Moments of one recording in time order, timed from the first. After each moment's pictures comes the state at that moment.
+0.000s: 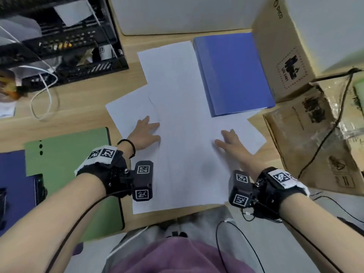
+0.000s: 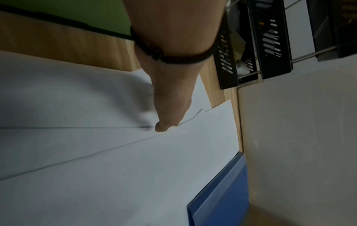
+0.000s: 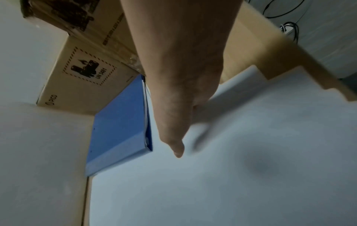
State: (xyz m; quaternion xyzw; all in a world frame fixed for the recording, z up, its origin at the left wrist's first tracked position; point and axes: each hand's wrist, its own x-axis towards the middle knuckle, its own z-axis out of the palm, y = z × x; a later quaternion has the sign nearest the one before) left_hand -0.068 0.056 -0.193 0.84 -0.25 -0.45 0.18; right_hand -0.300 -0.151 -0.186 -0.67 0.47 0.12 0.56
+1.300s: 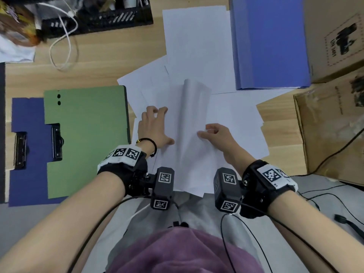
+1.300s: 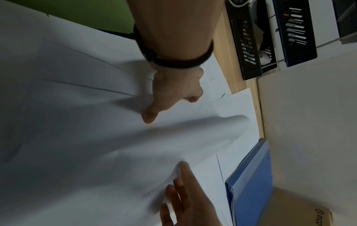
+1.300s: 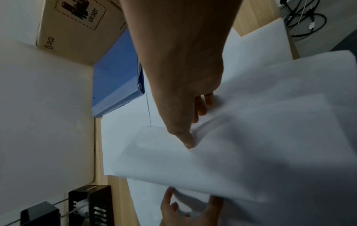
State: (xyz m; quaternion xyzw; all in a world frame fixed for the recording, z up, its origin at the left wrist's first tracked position) left_hand -0.148 0.107 -0.196 0.92 -0.23 -0.30 0.09; right_hand -0.276 -0.059 -0.182 -0.62 0.48 0.16 0.60
